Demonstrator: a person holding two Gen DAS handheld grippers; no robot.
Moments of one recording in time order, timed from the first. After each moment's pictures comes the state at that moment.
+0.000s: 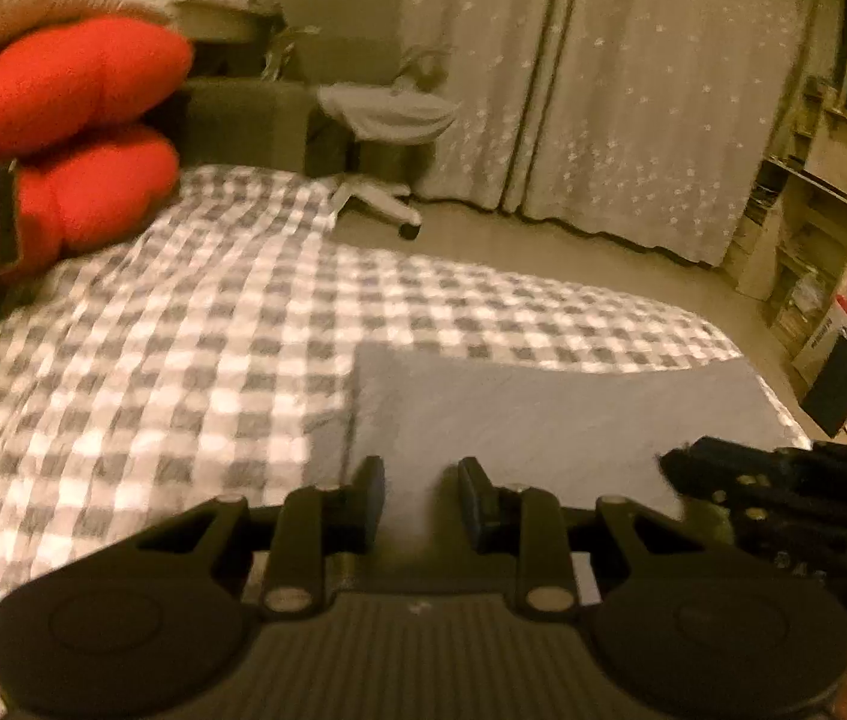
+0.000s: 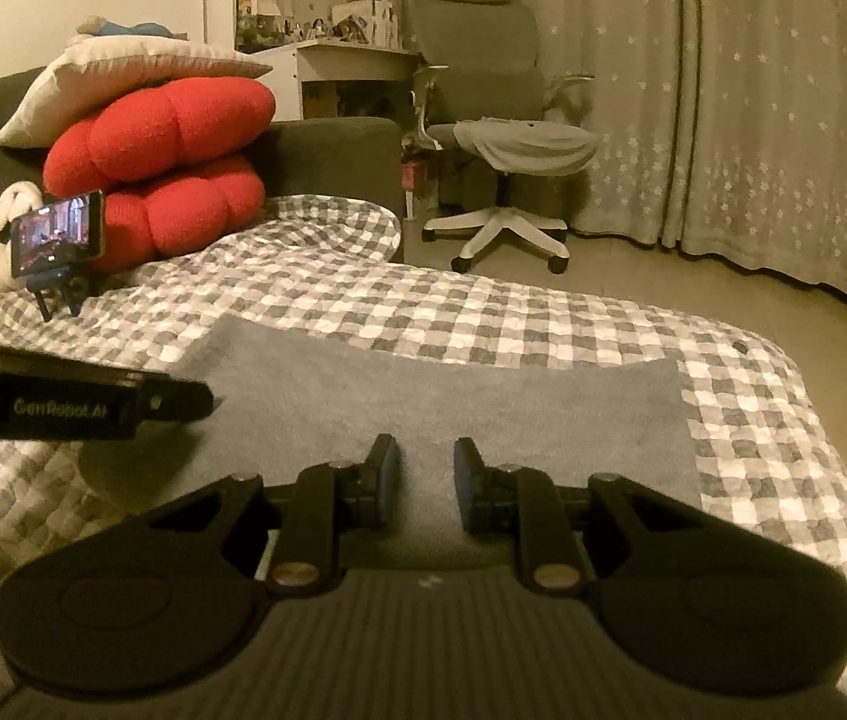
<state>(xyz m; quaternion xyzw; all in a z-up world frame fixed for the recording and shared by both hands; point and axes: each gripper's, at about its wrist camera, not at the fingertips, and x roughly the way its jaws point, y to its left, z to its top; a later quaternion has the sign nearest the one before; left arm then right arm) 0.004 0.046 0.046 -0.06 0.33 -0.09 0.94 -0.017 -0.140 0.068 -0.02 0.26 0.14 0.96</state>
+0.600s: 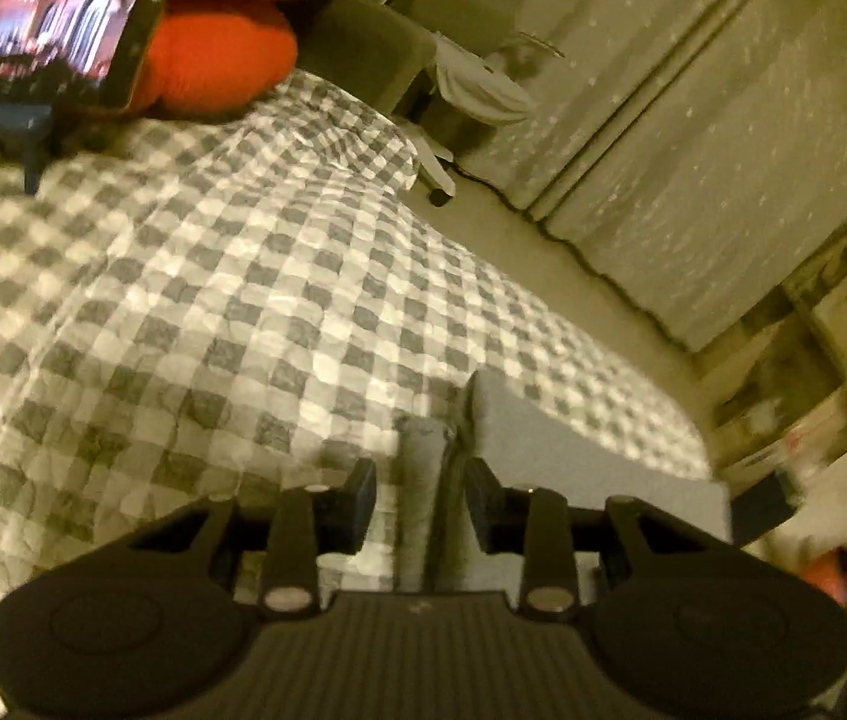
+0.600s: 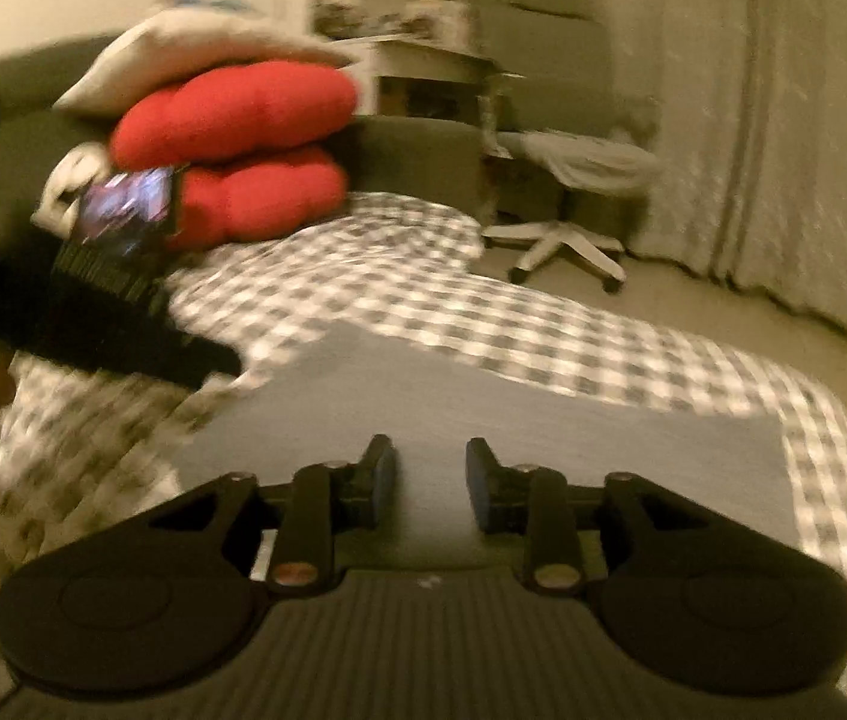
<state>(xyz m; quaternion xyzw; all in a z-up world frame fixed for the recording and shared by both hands) 0.018 0.136 0.054 -0.27 0.38 -0.10 0.88 -0.029 -0.072 0.073 -0.10 0.25 0.20 0.94</state>
